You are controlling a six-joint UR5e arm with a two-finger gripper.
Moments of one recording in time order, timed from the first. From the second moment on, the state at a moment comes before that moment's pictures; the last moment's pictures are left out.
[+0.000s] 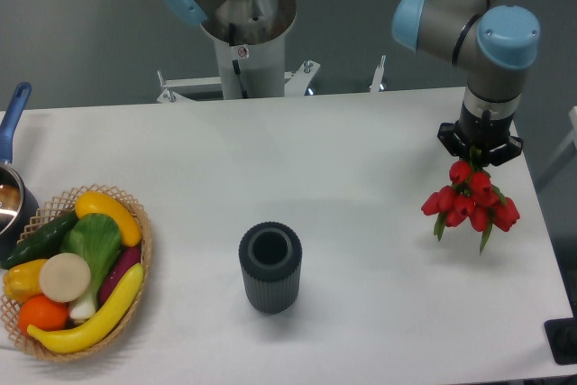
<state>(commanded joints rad) 2.88 -1.94 -1.69 -0.92 1.58 1.27</state>
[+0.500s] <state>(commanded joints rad) 2.87 -1.94 -1.71 -0.92 1.57 1.26</state>
